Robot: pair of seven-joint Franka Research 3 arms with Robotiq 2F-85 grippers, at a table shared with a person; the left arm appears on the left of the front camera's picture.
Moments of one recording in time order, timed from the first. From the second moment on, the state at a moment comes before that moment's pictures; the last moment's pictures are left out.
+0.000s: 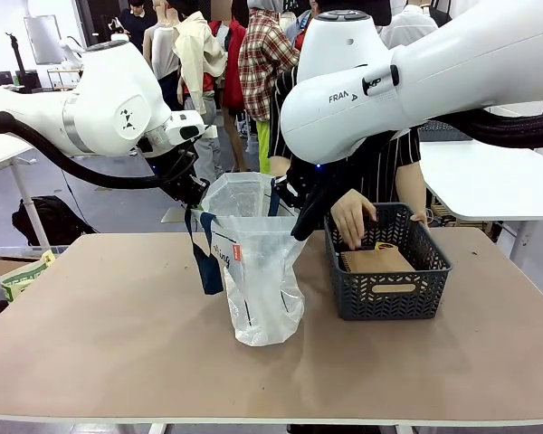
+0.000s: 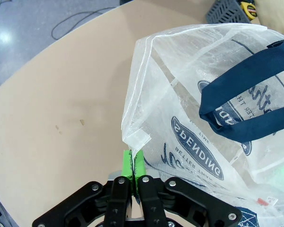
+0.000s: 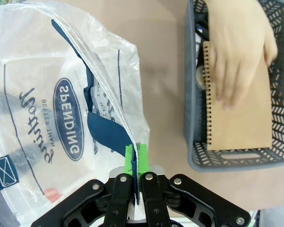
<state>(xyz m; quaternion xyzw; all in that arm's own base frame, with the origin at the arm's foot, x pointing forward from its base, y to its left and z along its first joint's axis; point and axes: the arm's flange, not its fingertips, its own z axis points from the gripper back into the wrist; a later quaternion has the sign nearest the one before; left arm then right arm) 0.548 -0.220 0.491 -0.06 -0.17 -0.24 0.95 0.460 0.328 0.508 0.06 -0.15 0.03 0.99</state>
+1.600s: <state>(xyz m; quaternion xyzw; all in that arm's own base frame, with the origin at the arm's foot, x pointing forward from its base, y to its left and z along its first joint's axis) 0.548 -0.220 0.491 -0.06 -0.17 -0.24 0.95 0.460 0.328 0.508 0.06 -0.15 0.03 0.99</state>
